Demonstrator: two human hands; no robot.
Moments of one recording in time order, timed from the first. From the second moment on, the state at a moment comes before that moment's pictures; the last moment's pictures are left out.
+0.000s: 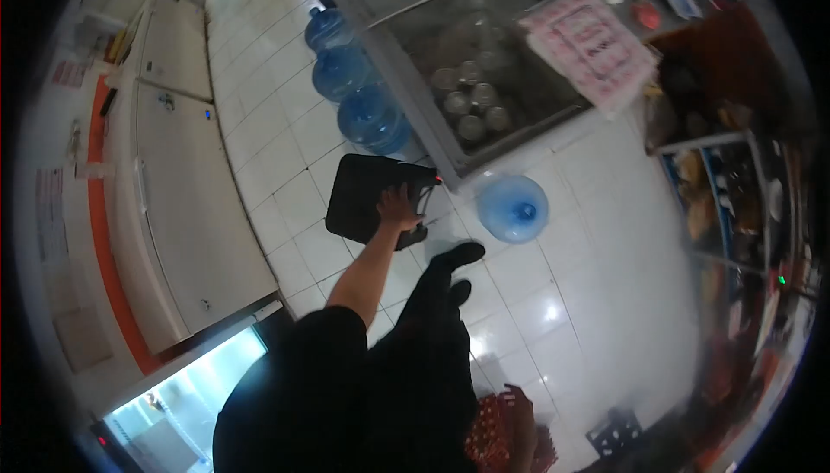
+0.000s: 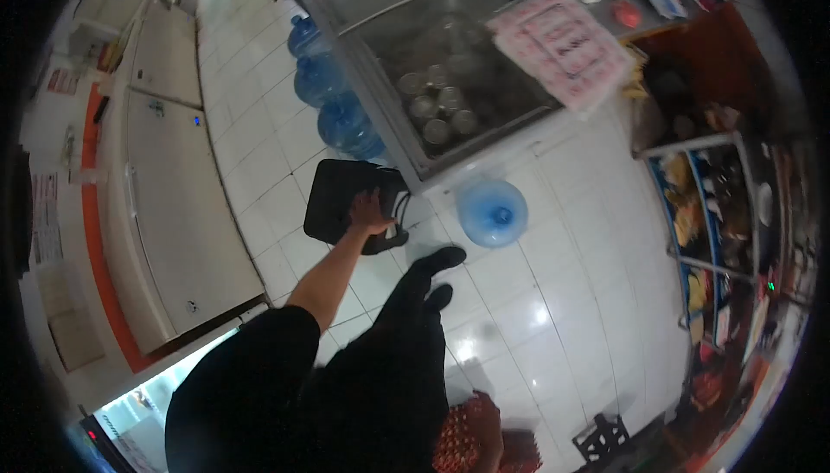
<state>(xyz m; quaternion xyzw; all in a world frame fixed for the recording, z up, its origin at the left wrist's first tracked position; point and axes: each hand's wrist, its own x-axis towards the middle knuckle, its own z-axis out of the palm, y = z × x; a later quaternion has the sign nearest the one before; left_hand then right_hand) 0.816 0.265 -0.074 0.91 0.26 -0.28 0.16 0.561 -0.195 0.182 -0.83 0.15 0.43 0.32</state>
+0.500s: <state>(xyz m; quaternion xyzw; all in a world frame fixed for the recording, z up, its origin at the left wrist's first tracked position) 0.665 0.390 -0.202 0.96 0.16 -0.06 0.24 0.775 0.048 -0.276 -0.77 -0.31 0.56 0.01</state>
